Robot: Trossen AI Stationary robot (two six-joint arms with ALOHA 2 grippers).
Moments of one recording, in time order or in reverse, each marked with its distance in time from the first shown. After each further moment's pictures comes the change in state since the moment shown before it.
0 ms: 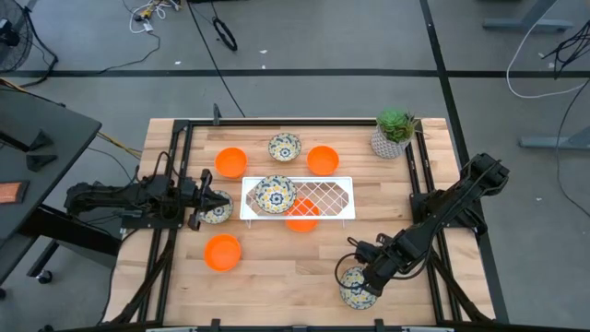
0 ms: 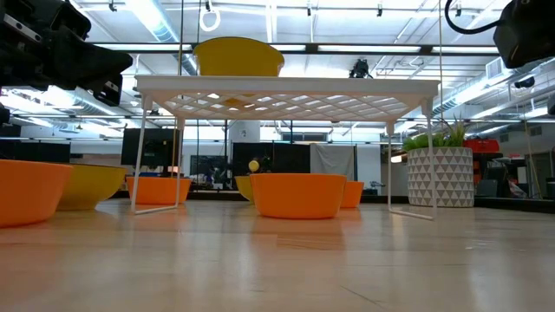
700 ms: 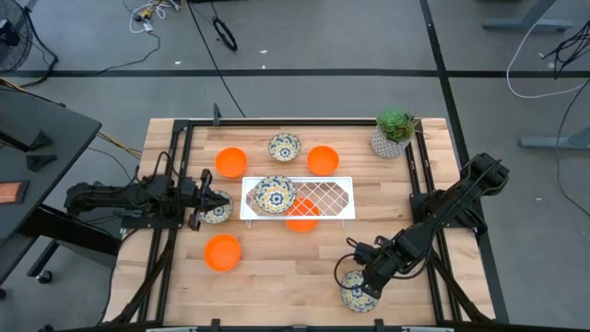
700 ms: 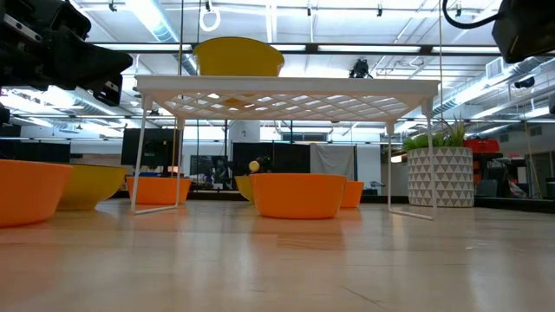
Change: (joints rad) left arm 0.000 0.000 0.000 0.000 0.000 0.000; right arm 0.000 0.000 0.001 0.045 -0.020 0.005
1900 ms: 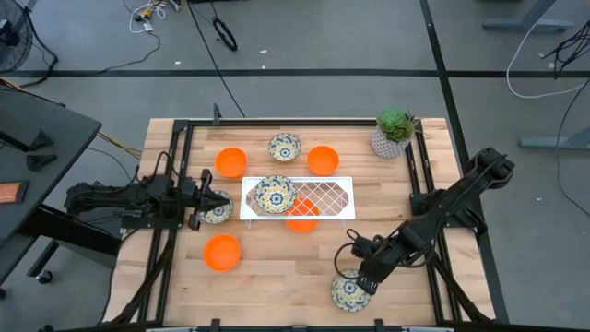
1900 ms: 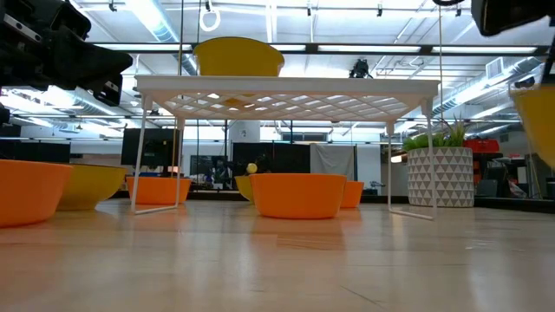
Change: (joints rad) left arm 0.000 0.000 0.000 0.000 0.000 0.000; right arm -0.049 -0.094 0.000 0.094 0.011 0.081
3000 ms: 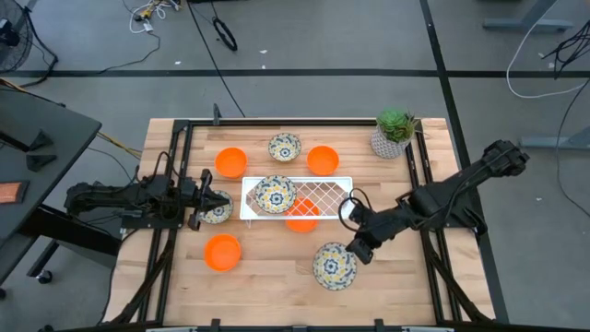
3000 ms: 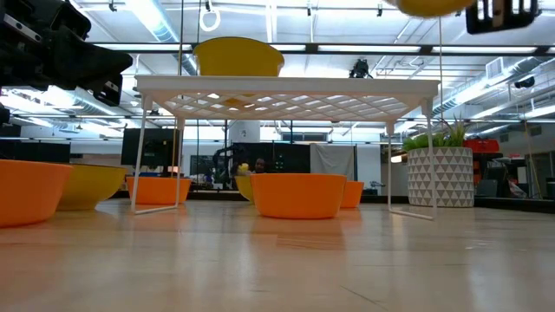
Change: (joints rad) left arm 0.000 0.000 0.000 0.000 0.000 0.000; right arm -0.196 -0.204 0.137 -0.060 -0.020 -0.036
